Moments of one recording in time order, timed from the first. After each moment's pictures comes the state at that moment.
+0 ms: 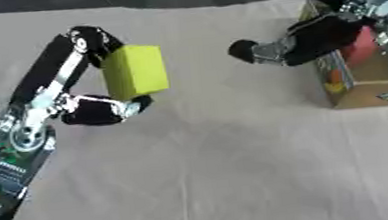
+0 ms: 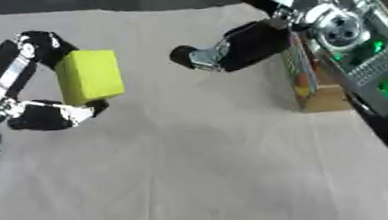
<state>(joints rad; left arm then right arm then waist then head) -0.67 0.44 -0.43 -1.77 -0.42 0.27 -0.02 -0.79 -0.61 0.34 -1.98 0.30 0.29 0.44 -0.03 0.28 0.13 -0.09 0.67</state>
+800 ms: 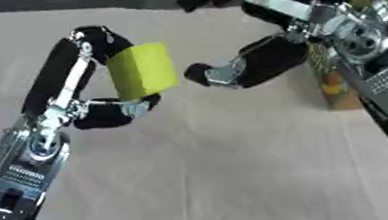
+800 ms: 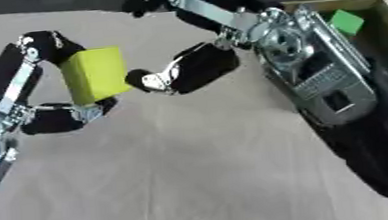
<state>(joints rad) -0.66 0.38 -0.41 -1.78 -0.52 0.16 -0.02 -0.85 -0.49 0.40 -1.98 0.47 0.31 0.55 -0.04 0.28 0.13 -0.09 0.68</state>
